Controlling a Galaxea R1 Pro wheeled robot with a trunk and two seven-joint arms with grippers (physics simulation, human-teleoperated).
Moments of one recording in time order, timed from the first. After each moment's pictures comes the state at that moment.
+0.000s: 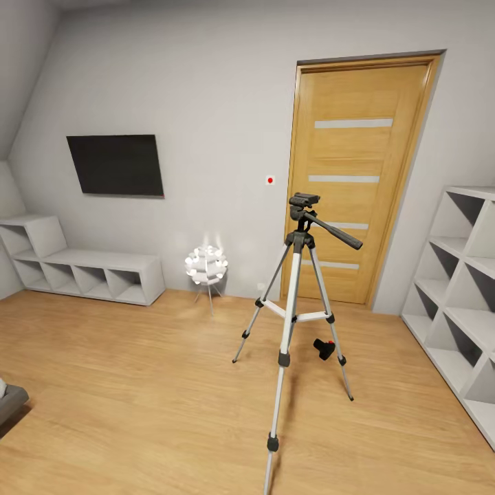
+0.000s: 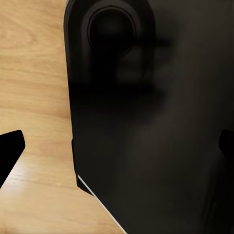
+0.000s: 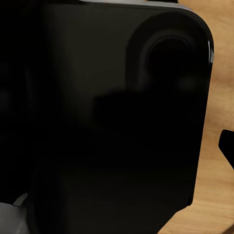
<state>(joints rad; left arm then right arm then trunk) 0.00 0.00 0.00 0.00 0.00 0.00 0.00 0.00 0.05 0.00 -0.02 0.00 -0.02 0.00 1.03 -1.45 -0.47</state>
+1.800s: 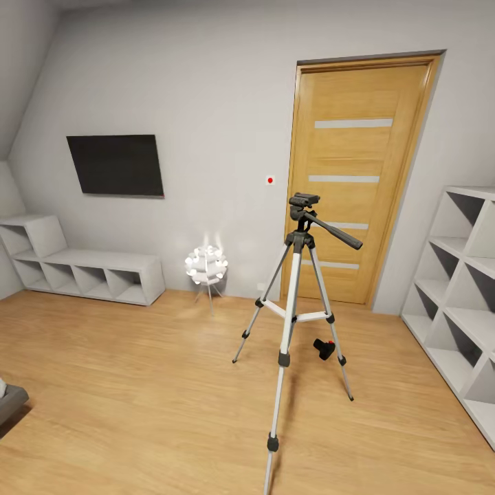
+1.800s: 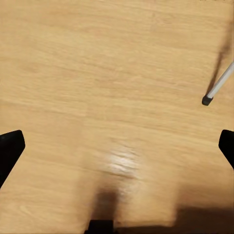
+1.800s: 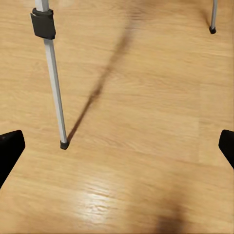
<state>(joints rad) 0.00 -0.01 0.00 -0.31 0.01 -0.46 0.00 0.00 0.02 -0.01 -0.47 0.01 -0.43 0.00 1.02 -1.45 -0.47</state>
